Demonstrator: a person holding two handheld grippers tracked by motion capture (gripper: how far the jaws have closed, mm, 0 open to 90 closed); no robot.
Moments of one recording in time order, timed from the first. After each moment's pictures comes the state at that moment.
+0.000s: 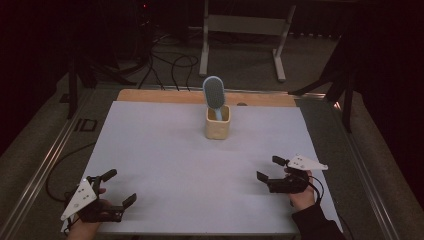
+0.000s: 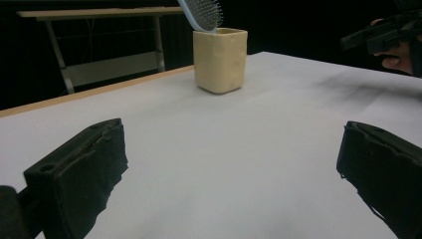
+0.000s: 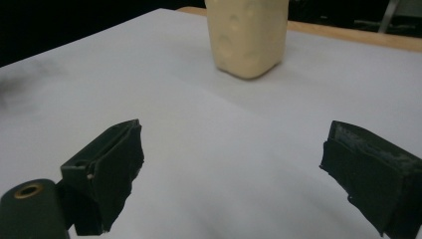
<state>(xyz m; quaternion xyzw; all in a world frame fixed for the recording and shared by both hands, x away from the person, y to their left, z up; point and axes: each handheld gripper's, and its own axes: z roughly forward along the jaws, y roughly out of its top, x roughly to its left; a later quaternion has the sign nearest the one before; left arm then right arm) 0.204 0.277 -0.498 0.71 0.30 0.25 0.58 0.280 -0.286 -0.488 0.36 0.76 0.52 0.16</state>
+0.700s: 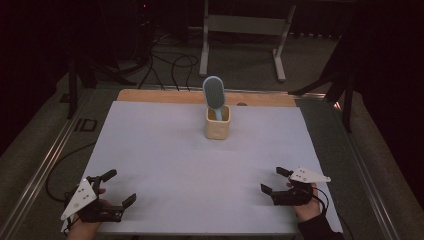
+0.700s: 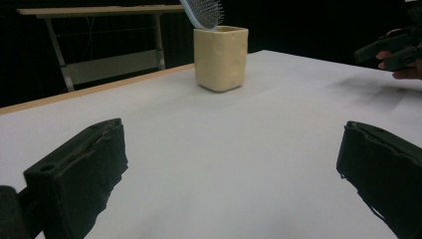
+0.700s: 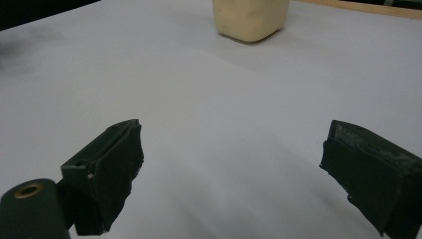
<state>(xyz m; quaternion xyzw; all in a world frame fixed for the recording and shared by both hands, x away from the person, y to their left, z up) 0.204 0.278 -0.499 0.72 0.30 0.25 0.58 0.257 -0.298 -0.507 0.36 0.77 0.50 0.16</state>
